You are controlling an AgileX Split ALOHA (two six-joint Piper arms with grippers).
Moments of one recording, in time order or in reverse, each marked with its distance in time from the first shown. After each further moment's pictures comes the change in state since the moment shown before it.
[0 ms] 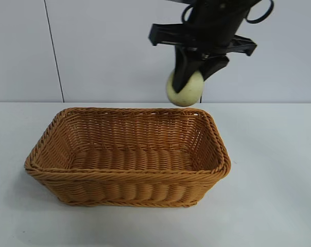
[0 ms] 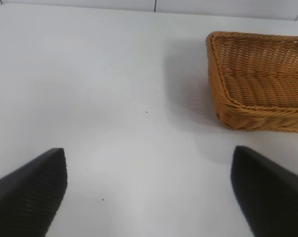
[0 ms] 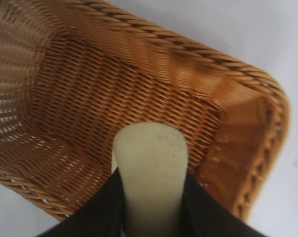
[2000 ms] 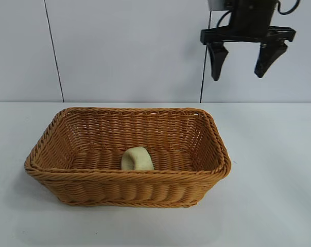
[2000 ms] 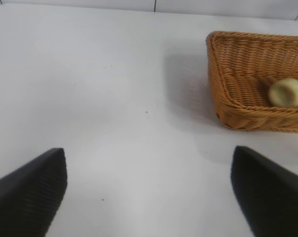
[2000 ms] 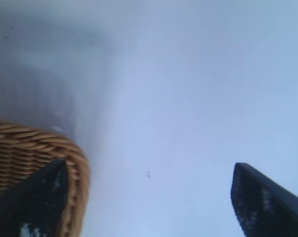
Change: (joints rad) left arm 0.000 0.000 0.000 -0.001 0.000 0.000; right arm -0.609 0.165 -0.464 -0.161 0.492 -0.005
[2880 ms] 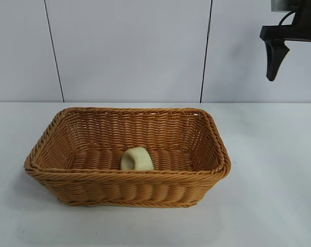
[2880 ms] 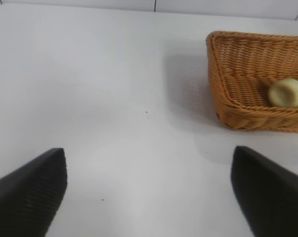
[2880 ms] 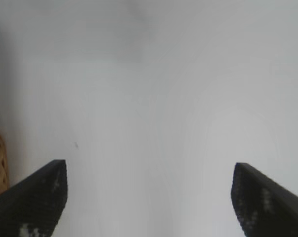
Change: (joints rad) left arm 0.000 0.000 0.000 0.000 0.000 0.000; right arm 0.006 -0.551 0.685 0.025 0.000 -0.089
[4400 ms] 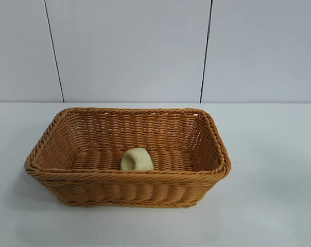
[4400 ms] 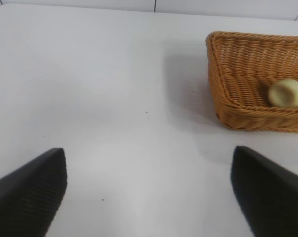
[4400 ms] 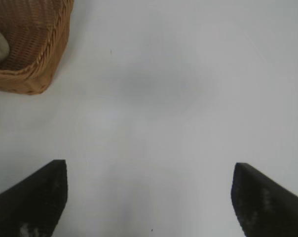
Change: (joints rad) left arm 0.000 0.000 0.000 0.000 0.000 0.000; right arm 0.004 -1.599 0.803 0.001 -0.195 -0.071
